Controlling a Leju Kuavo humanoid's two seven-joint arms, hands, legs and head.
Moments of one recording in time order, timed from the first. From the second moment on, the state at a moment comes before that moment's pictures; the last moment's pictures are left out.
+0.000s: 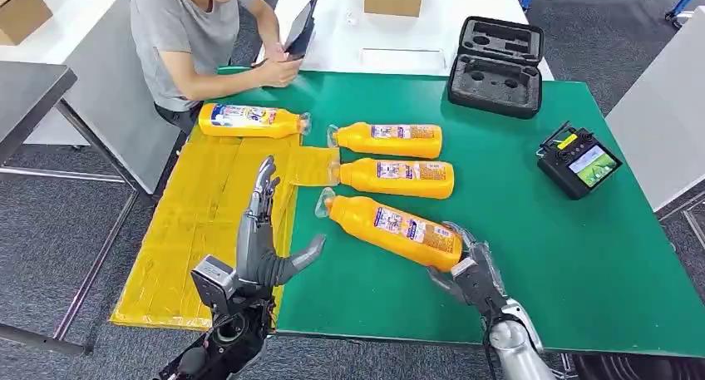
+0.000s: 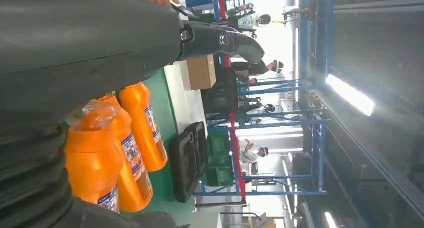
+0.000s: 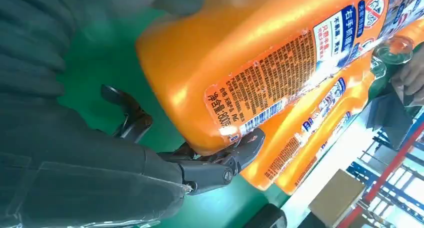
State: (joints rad) left arm -0.25 -0.02 -0.78 -1.42 -0.09 0.46 -0.63; right arm -0.19 -0.04 0.13 -0.95 0.41 0.01 -0.70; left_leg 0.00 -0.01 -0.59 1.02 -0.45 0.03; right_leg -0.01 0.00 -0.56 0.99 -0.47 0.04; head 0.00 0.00
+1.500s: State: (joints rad) left arm -0.17 -0.14 -0.52 -1.24 0.02 0.08 -0.63; right arm -0.08 -0.04 0.24 -1.37 0.07 0.07 -0.70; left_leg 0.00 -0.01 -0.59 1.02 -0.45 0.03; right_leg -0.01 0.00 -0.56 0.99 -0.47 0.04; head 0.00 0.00
